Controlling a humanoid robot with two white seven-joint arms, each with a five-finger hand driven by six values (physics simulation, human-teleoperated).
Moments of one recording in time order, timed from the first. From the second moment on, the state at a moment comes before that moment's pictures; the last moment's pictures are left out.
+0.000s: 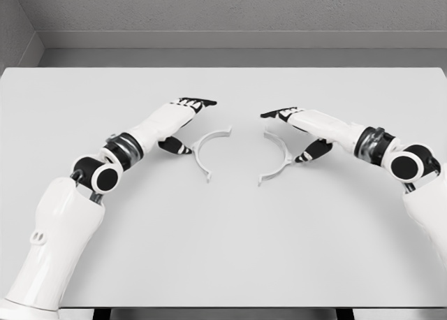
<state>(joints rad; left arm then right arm) -0.40 0.17 -0.29 -1.35 -0.78 -0.27 -0.41 -0.48 -0.47 0.38 -1.32 0.40 -0.38 0.57</state>
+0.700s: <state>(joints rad) -0.39 0.15 -0.32 -1.40 -0.78 -0.27 -0.41 -0.51 -0.45 0.40 -1.27 0.40 -0.38 0.57</state>
